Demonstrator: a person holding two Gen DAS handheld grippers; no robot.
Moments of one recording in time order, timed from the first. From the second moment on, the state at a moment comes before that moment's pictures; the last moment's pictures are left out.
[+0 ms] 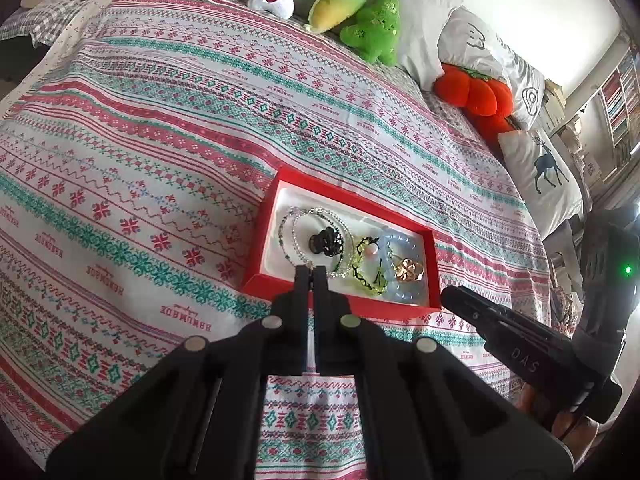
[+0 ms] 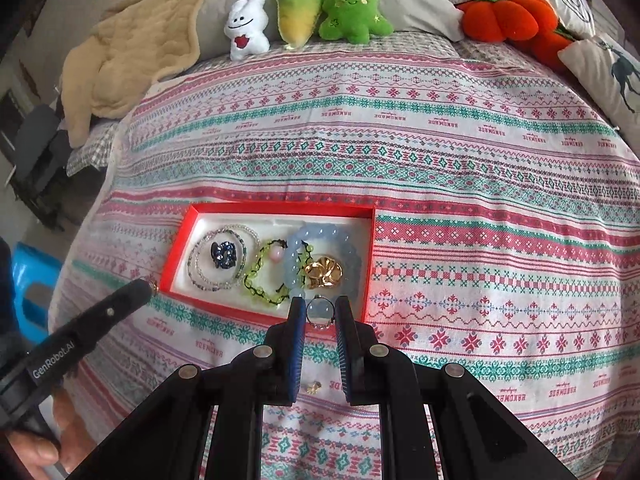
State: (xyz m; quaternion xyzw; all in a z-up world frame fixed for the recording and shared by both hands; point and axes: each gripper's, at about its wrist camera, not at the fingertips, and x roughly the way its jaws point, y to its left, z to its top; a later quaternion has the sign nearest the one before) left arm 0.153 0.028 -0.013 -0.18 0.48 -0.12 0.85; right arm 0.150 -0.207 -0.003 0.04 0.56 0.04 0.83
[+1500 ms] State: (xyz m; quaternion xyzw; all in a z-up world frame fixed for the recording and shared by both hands) left arm 0.136 0.003 -0.026 -0.08 0.50 -0.11 0.86; right arm 0.148 -0.212 -0.016 -0.01 0.58 0.04 0.81
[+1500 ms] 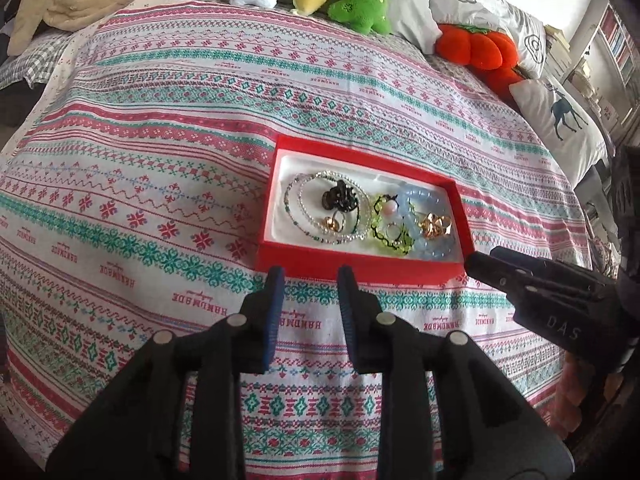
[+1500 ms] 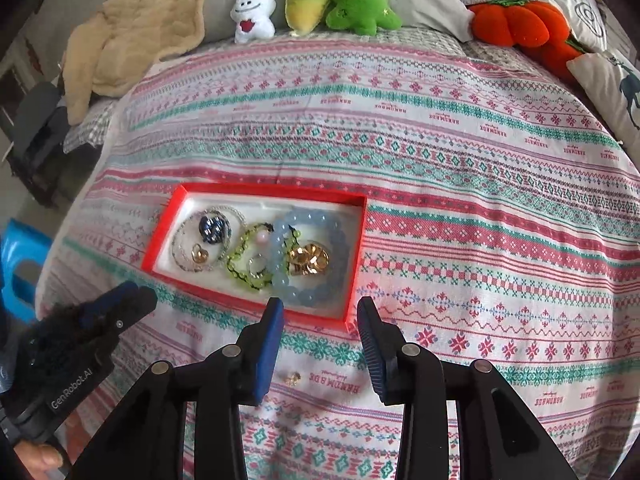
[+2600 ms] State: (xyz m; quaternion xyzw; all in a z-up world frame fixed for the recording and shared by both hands) left arm 0.119 -0.074 -0.070 0.06 0.54 -0.15 0.82; right arm 0.147 -0.216 -0.040 -0.02 0.63 0.02 0.78
